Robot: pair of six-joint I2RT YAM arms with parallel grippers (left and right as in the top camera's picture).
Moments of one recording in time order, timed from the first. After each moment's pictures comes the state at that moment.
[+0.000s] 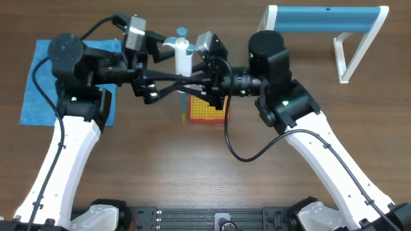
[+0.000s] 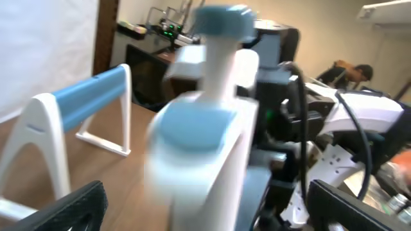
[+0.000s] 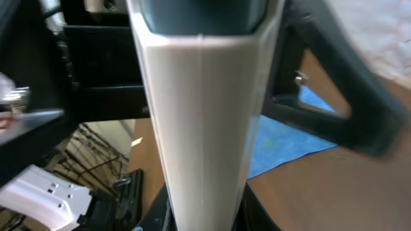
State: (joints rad) left arm -0.09 1.32 1.05 0.43 1.41 -0.58; right arm 0.47 1.40 1.23 -0.14 -0.98 0.07
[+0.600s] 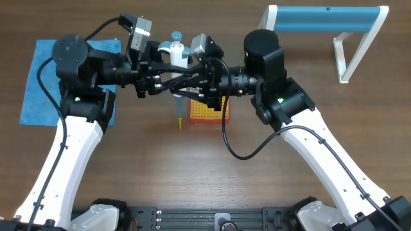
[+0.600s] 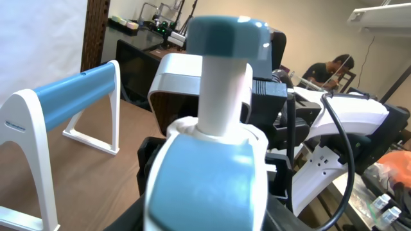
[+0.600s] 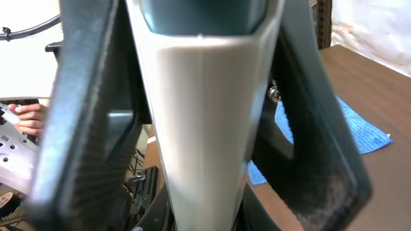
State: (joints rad) left arm -0.10 1.32 1.05 0.45 1.42 -0.63; right arm 0.48 1.42 1.23 -0.10 -1.05 0.07
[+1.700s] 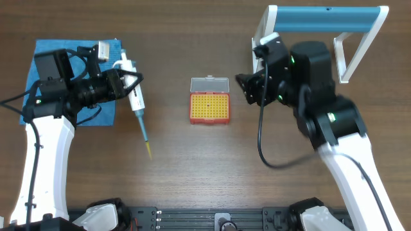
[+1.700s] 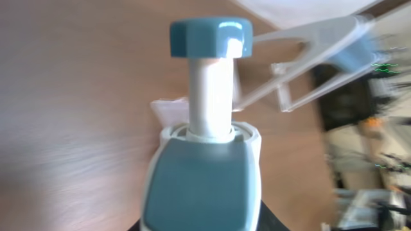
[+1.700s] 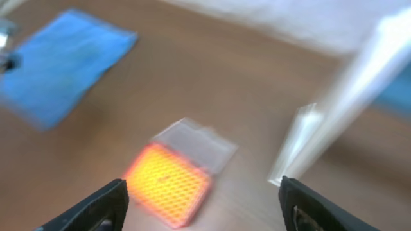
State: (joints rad) left arm 0.21 1.32 1.06 -0.64 0.89 -0.21; right arm 0.28 1.19 1.23 -0.67 -0.25 -0.09
